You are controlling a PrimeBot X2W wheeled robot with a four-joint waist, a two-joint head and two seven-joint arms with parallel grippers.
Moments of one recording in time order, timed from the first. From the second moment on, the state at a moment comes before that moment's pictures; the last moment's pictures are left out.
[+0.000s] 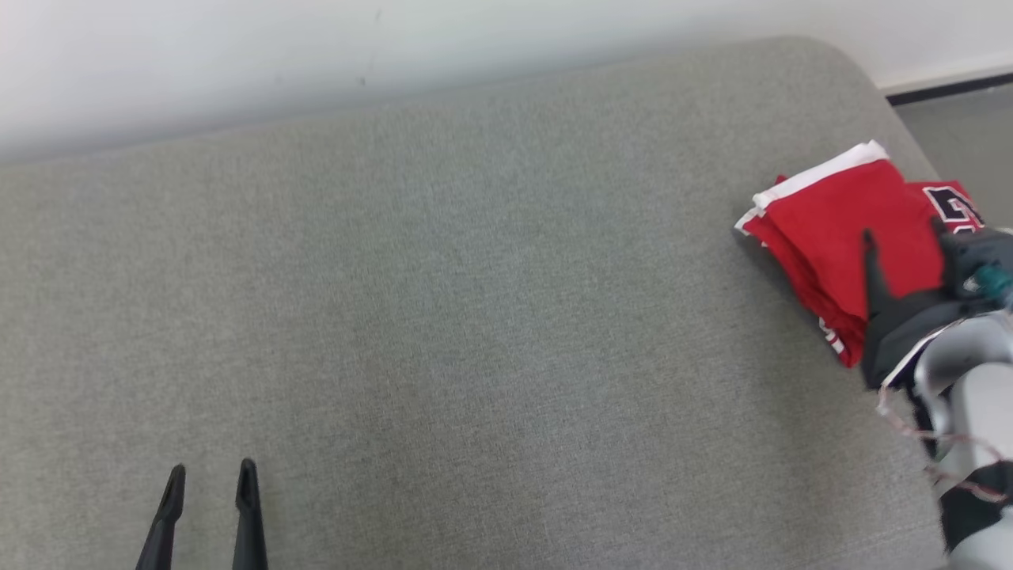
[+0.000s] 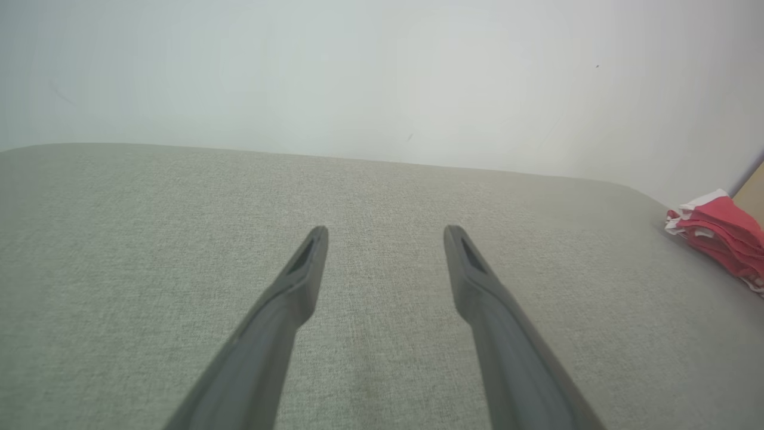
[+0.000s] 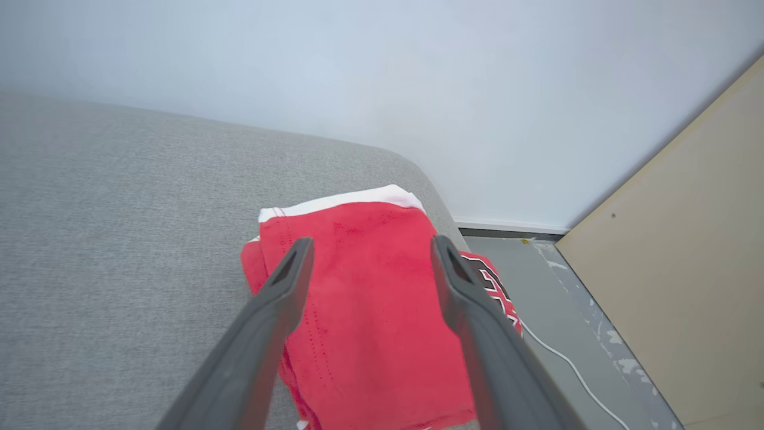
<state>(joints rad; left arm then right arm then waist) 0.15 0.08 0.04 -0.09 -0.24 -0.13 -0.26 -0.57 -0.29 -0.07 0.56 -0.07 0.13 0.05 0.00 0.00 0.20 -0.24</state>
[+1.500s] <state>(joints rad) 0.25 0.05 0.17 0.10 -0.27 -0.12 -0.26 -0.01 -0.05 0.06 0.37 0.14 0.13 -0.25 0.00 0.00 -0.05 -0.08</state>
